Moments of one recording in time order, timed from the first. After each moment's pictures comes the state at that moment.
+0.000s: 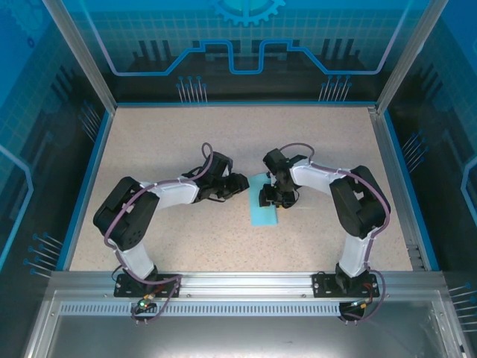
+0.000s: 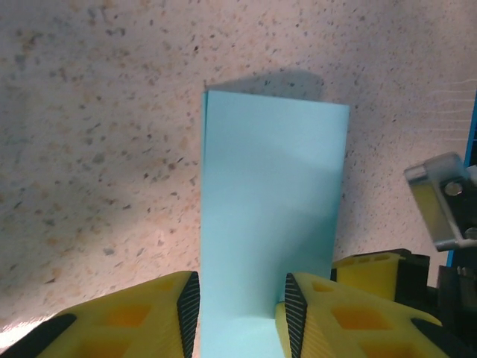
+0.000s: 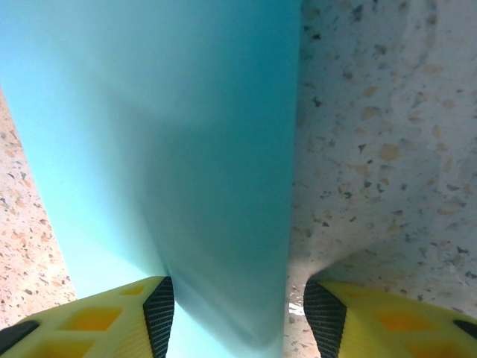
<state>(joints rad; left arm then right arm) -0.55 1.75 0.91 0.01 0.32 -0.96 0.54 1.86 1.16 -0.76 -0.20 0.51</state>
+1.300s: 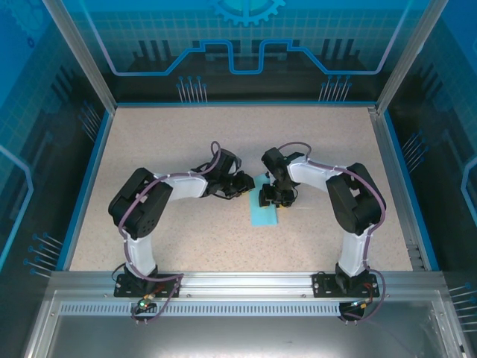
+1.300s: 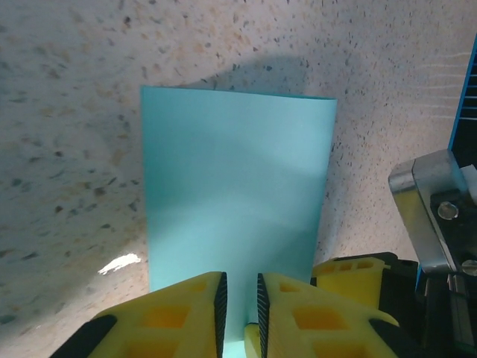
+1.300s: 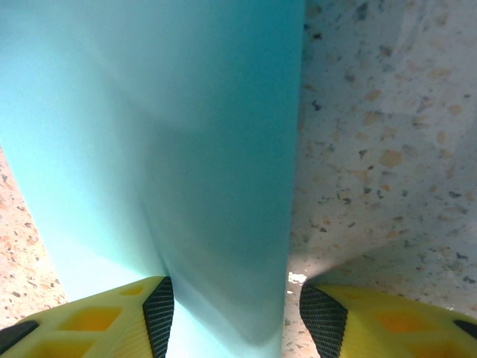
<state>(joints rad) -0.55 1.89 1.03 0.03 0.44 -0.98 0.54 1.91 1.21 -0.82 -0.19 0.50</state>
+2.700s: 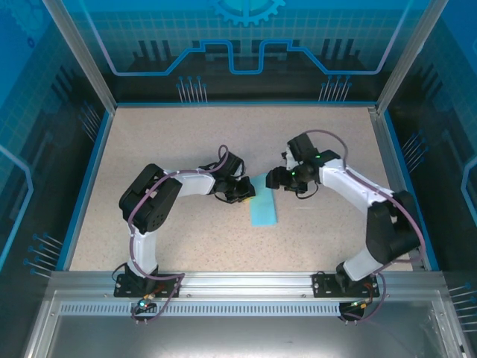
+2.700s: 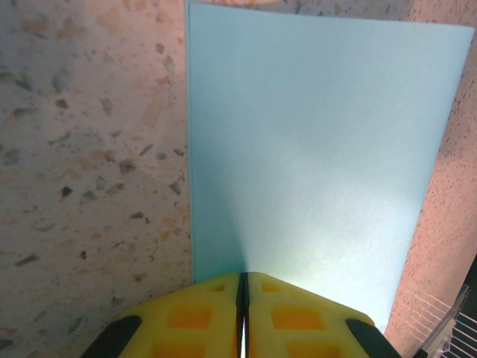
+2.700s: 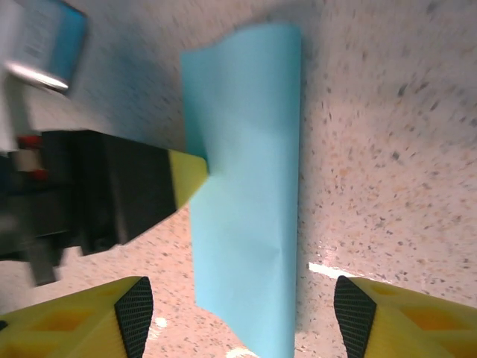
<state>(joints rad) -0.57 1.98 1.11 -0.15 0.44 -0.92 0.41 1.54 1.10 -0.71 -0.31 0.50</state>
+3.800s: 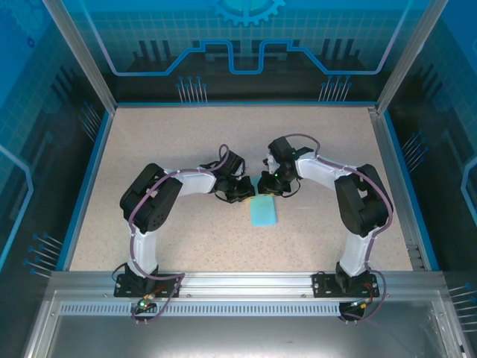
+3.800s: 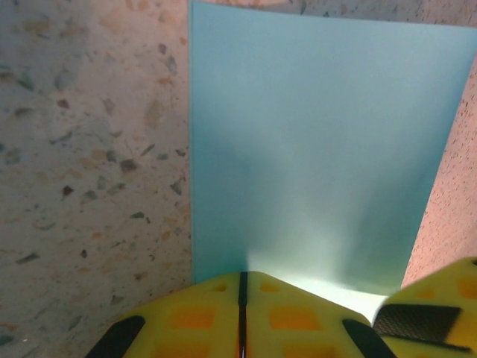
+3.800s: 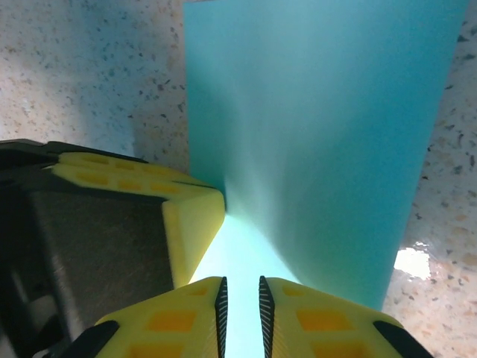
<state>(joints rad) -0.58 1.99 1.14 -0.20 0.44 -0.92 0.47 1.87 1.23 -0.67 -0.40 0.46</state>
